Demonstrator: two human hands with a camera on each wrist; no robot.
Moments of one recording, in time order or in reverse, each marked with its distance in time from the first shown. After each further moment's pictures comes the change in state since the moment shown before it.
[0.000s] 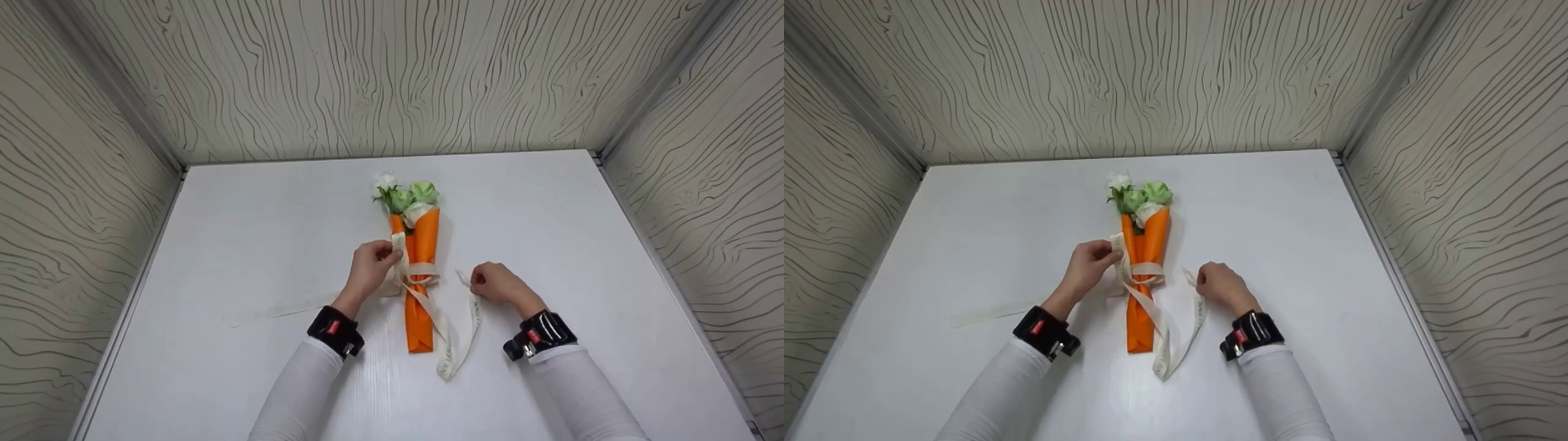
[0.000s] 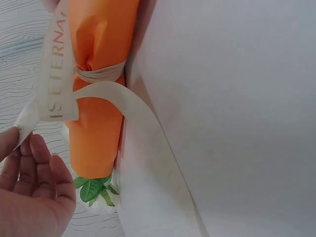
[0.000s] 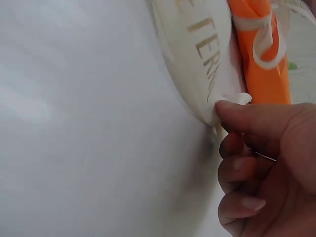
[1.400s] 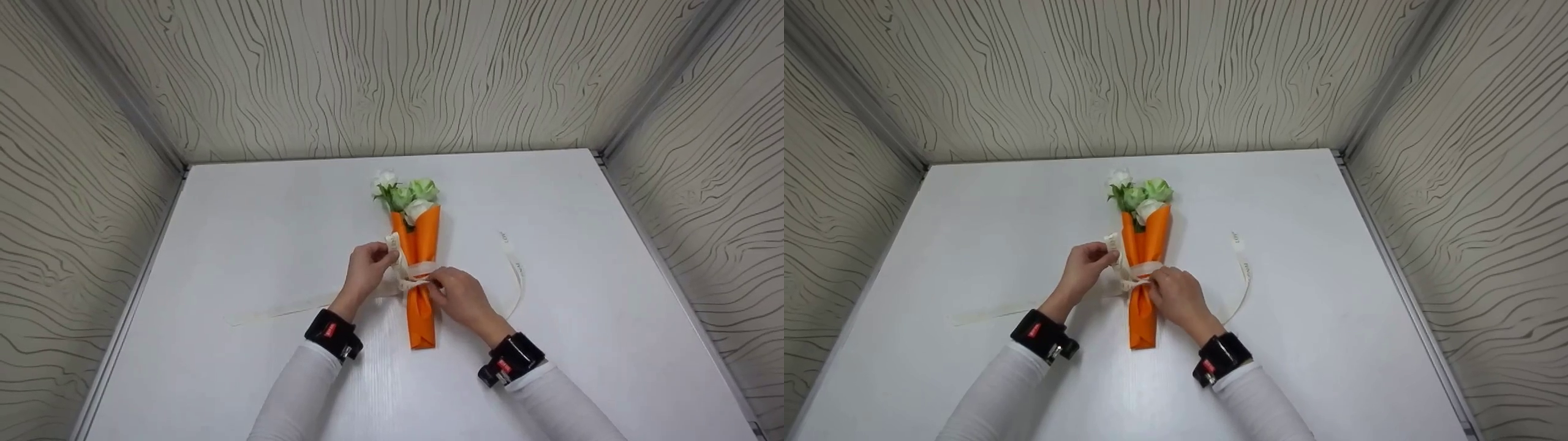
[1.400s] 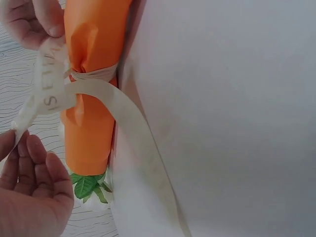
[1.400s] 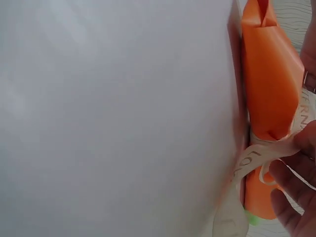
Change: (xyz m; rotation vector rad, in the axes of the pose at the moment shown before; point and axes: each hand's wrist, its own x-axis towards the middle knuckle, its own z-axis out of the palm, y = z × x) left_hand -0.005 -0.007 -0.003 -0.049 0.051 -0.039; right_hand -0.006 -0.073 0.055 -0.063 0.406 -0.291
